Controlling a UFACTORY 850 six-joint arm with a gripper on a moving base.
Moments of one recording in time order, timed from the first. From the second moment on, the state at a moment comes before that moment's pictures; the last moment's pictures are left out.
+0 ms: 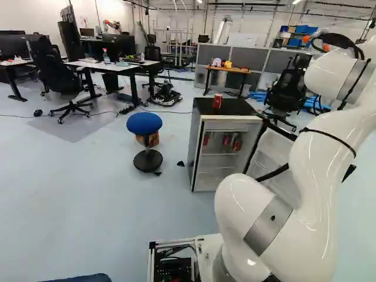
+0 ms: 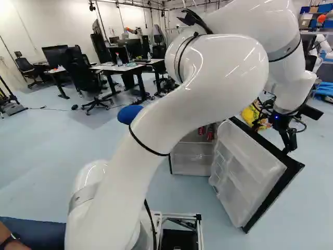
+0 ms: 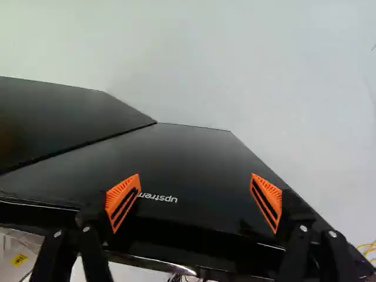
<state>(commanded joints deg) -59.5 -44.5 -96.6 5.2 -45.3 0.0</state>
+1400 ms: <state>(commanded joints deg) -58.0 -31.1 -75.3 5.2 -45.3 0.0</state>
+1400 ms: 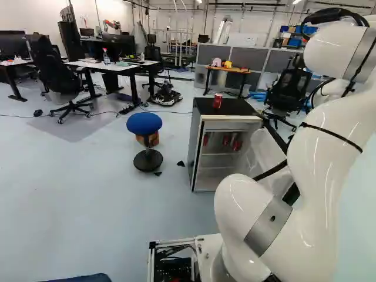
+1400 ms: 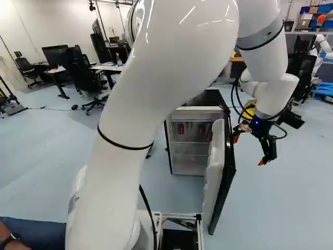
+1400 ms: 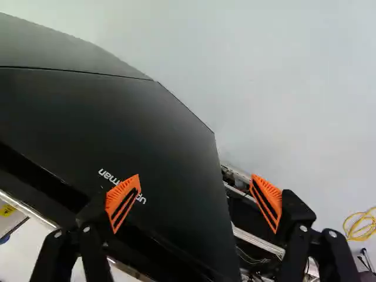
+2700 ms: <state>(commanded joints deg) -51.7 -19.5 -57.9 5.2 -45.3 0.0</state>
